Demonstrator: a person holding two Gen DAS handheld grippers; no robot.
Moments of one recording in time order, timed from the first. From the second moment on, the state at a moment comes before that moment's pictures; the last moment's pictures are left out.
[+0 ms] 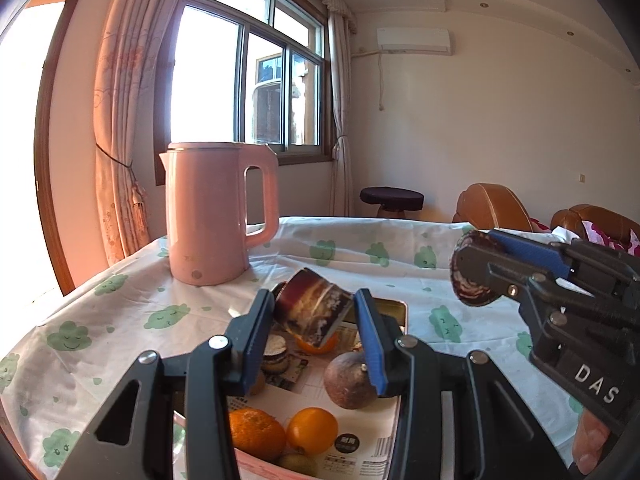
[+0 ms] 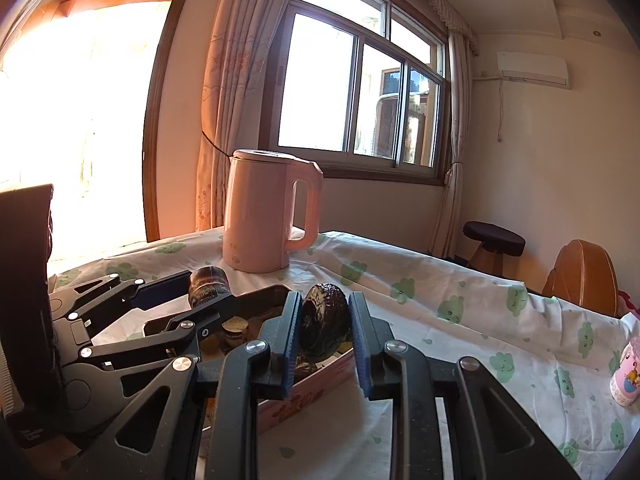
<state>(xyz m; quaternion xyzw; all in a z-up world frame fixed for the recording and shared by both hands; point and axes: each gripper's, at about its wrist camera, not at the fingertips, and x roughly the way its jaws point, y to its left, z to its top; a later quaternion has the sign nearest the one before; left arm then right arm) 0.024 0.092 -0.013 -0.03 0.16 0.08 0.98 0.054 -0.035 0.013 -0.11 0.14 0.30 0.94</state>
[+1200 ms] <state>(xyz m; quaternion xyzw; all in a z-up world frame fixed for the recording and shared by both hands) 0.030 0.142 -0.023 -0.04 0.20 0.12 0.97 0.053 0.013 -0.001 -0.13 0.16 0.33 0.92</state>
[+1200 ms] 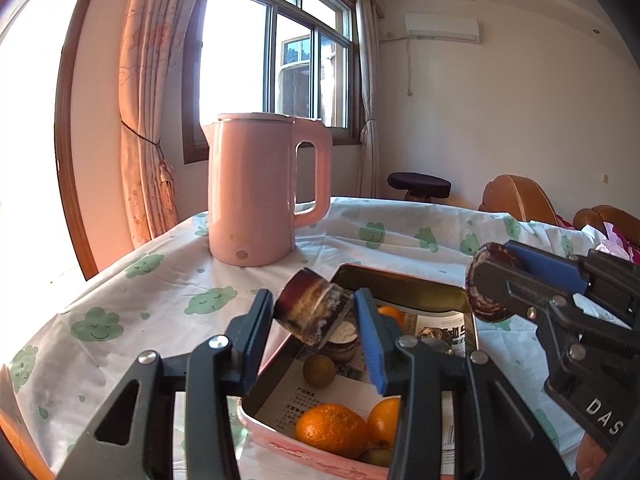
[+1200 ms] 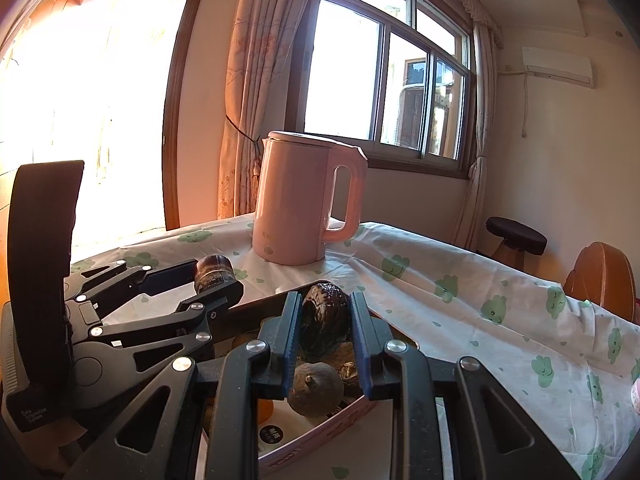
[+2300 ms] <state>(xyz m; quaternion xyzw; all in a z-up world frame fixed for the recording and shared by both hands) 0.041 0.155 -0.036 -0.05 0.22 0.13 0.96 0.069 0.039 -0.037 -0.13 0.24 0.35 0.90</state>
